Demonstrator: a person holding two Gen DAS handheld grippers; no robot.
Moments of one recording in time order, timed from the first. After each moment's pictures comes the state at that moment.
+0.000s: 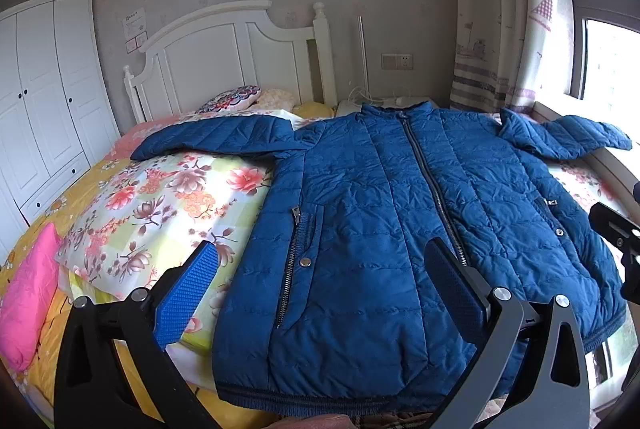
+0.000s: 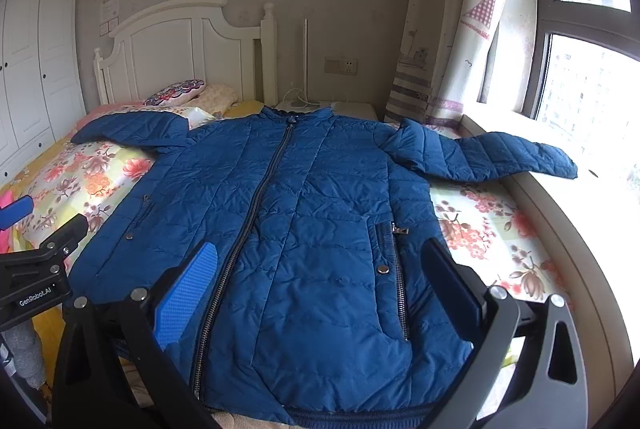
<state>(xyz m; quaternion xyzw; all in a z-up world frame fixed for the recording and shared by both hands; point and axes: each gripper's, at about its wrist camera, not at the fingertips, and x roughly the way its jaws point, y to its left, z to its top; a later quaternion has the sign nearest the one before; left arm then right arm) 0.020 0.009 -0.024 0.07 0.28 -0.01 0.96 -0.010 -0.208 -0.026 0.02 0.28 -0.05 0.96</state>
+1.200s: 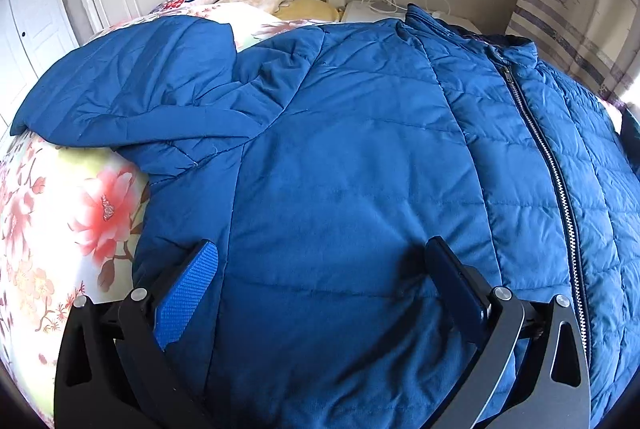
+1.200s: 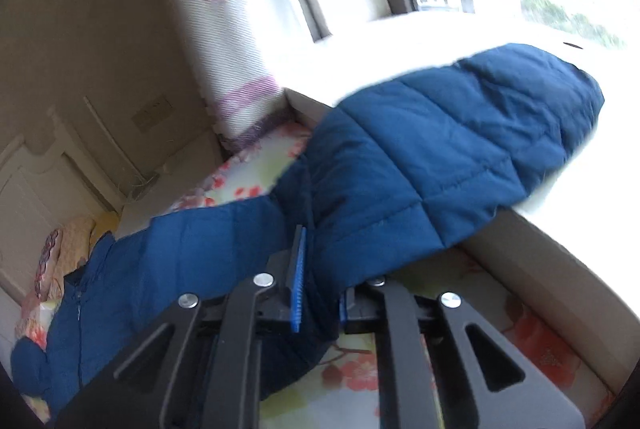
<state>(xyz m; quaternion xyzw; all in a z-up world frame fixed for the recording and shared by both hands) 0.360 -0.005 -0.136 0.02 0.46 -0.01 0.89 0.241 -0.520 -0.088 0.24 0.26 -0.24 0.91</state>
